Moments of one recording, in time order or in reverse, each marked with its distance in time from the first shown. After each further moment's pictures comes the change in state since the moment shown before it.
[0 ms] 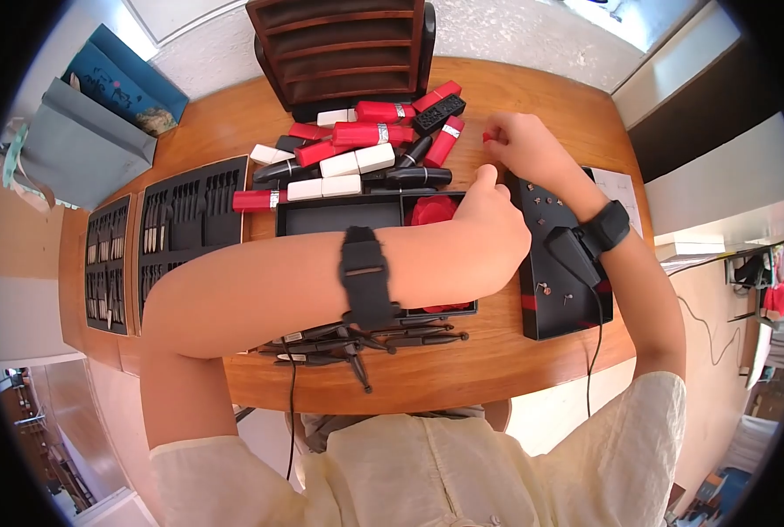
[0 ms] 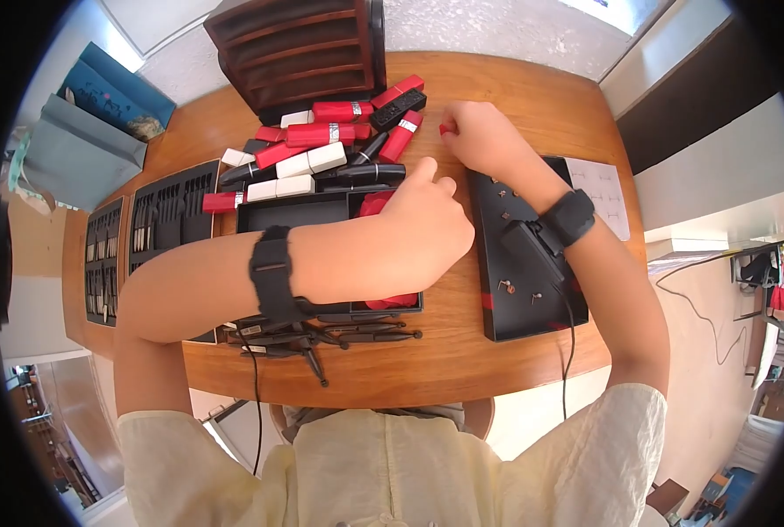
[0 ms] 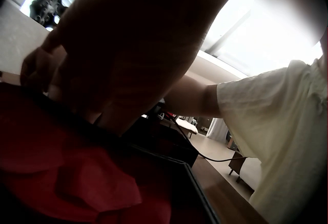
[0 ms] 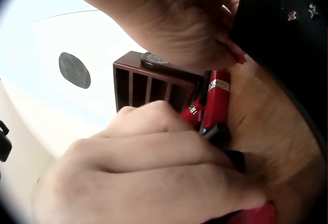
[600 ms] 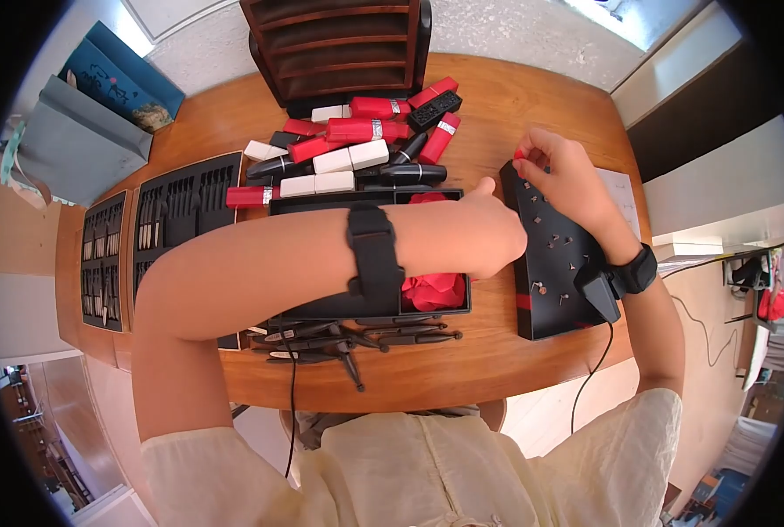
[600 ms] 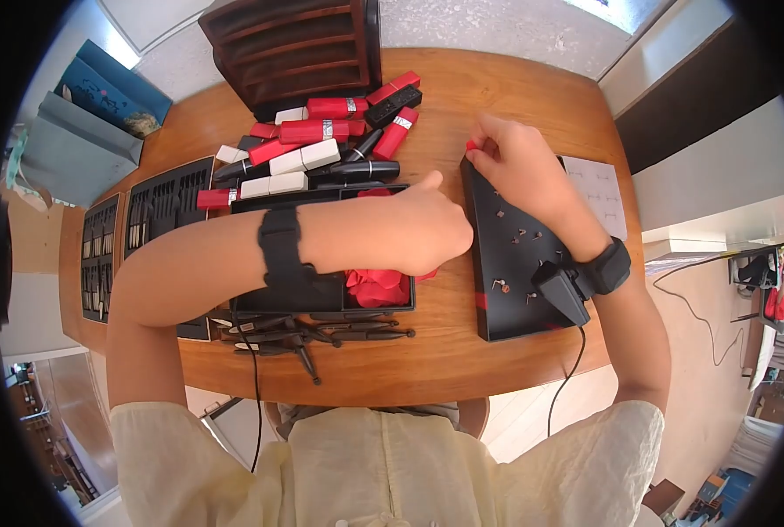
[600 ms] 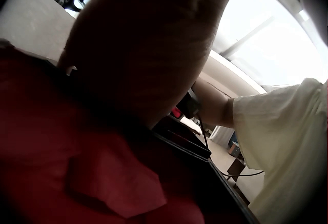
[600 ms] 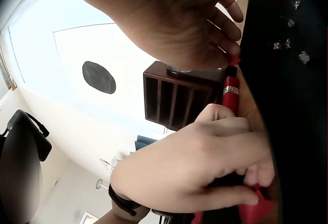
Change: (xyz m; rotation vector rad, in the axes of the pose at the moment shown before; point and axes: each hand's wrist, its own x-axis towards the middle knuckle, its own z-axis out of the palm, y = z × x) left_hand 0.022 -0.012 0.019 -0.152 -0.041 0.191; right_hand -0.054 -0.008 -0.029 0.129 0.043 0.019
